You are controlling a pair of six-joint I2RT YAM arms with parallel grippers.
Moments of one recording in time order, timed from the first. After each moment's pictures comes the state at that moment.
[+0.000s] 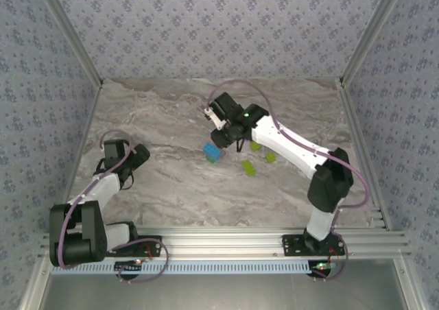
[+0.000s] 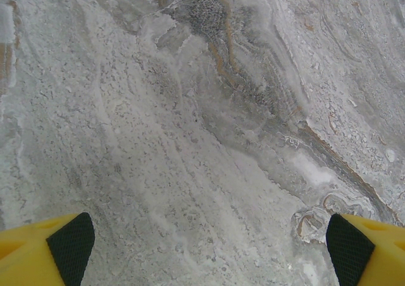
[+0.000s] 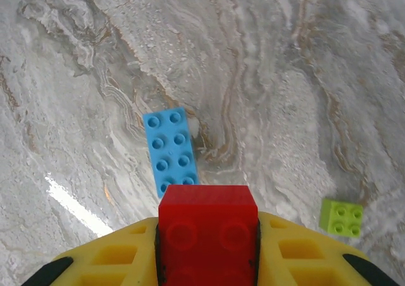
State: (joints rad) left arm 0.08 1.21 0.47 -0.08 0.01 -0.58; right arm 0.78 1.82 1.68 -0.94 0.06 0.03
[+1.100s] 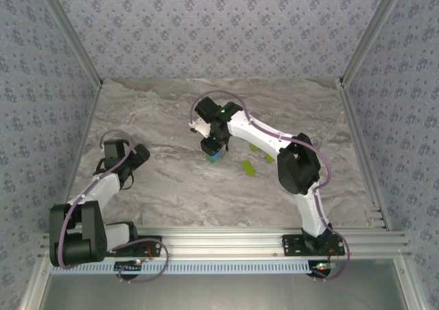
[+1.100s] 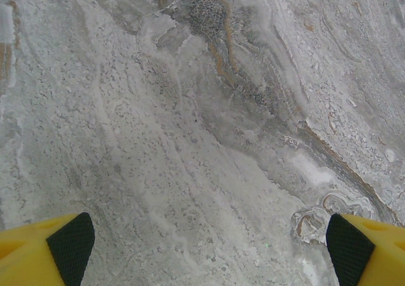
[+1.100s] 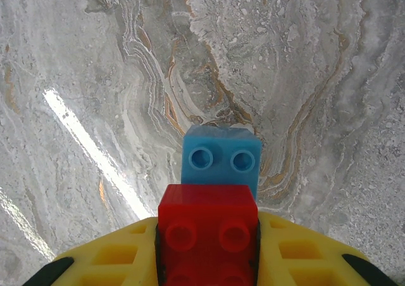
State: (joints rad) left arm 0.08 1.21 0.47 -0.08 0.01 -0.58; right arm 0.78 2.10 1.86 -1.03 -0.07 -0.20
